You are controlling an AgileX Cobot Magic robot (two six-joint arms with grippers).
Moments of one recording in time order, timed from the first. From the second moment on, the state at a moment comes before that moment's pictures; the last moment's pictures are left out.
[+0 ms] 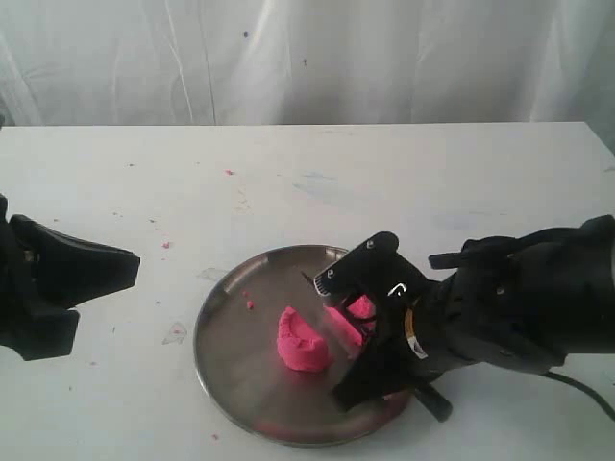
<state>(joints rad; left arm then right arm) -0.40 0.83 -0.62 -0.69 0.54 0.57 0.74 1.63 -0.72 -0.49 0.31 0.51</state>
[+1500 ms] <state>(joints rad) -0.40 0.83 -0.62 -0.69 0.57 0.57 0.74 1.03 -0.18 0.31 -0.37 0.80</state>
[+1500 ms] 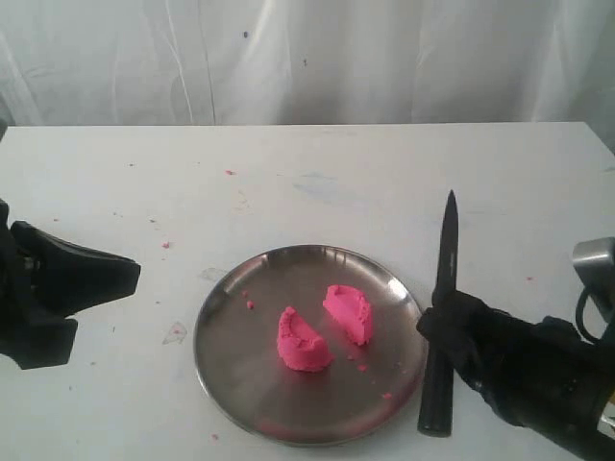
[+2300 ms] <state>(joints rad) -0.40 0.83 -0.62 -0.69 0.57 0.57 0.74 1.41 -0.30 0.40 -0.41 0.67</state>
